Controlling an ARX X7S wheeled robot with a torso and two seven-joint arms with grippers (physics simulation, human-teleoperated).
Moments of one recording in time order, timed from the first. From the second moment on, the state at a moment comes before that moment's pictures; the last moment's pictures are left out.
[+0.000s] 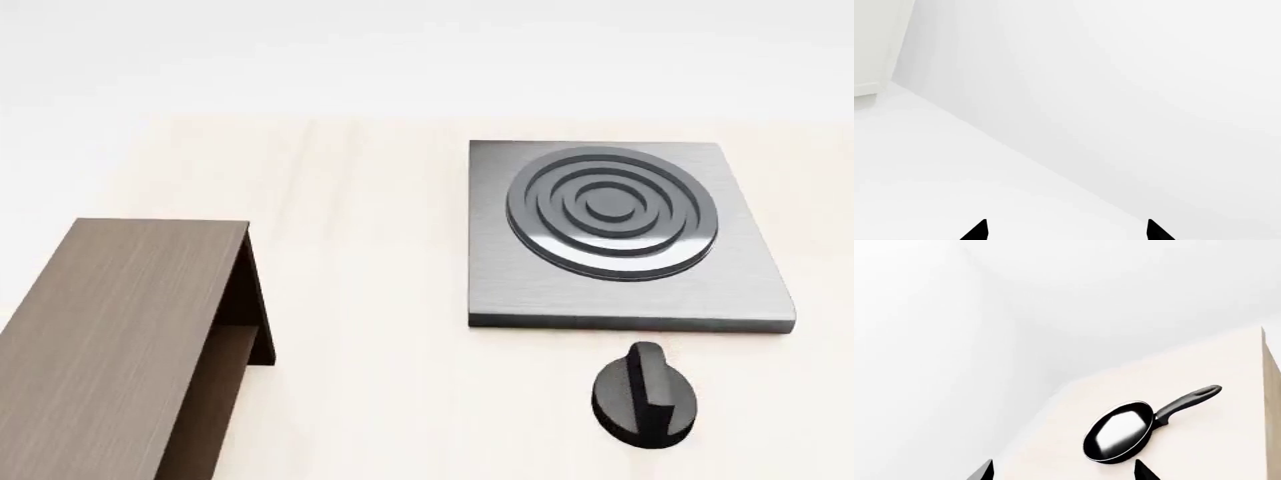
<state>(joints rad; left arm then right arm) 0.47 -0.13 -0.33 0.27 -0.34 0.65 -1.38 -0.48 0.92 0.28 -0.86 0.97 -0.37 1.43</state>
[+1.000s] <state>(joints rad) 0.47 -0.13 -0.33 0.26 -0.34 0.65 -1.38 0.19 0.32 0.92 -0.94 1.50 1.22 1.57</state>
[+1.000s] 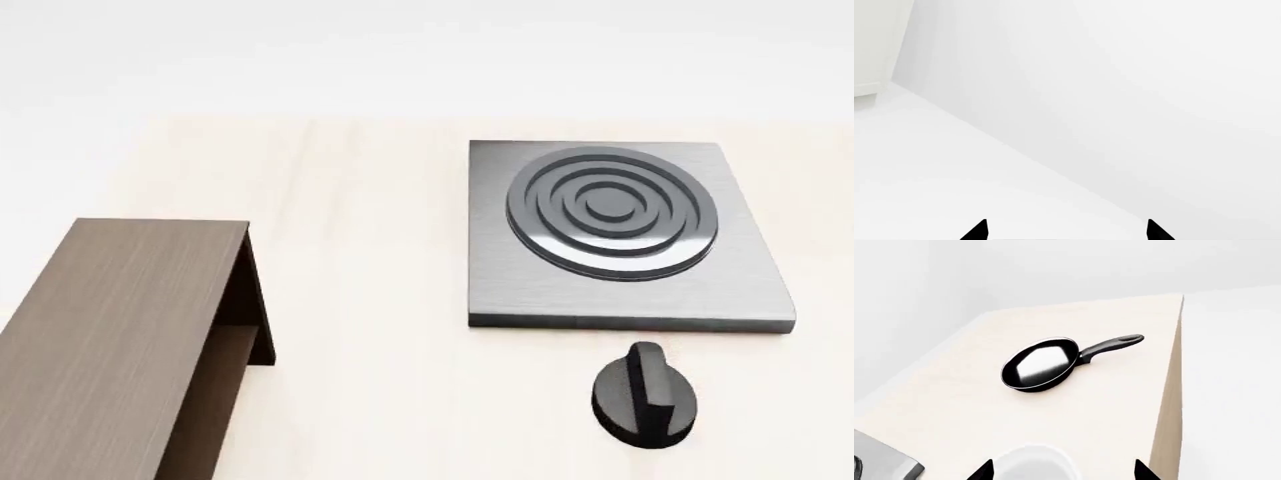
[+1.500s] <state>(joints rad) 0.47 -0.13 -0.33 0.26 -0.34 0.65 -1.38 0.39 0.21 0.95 -0.90 1.50 1.49 1.57</state>
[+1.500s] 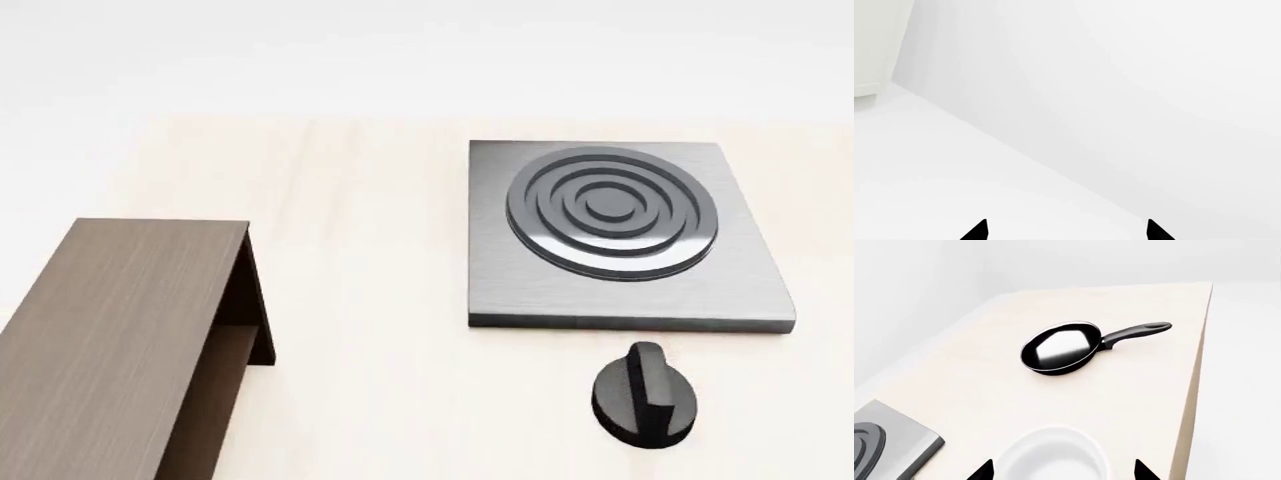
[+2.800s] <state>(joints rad) 0.46 -0.13 -0.33 0.25 -0.33 0.65 -1.39 0.36 0.20 0.74 -0.64 1.09 1.35 1.39</state>
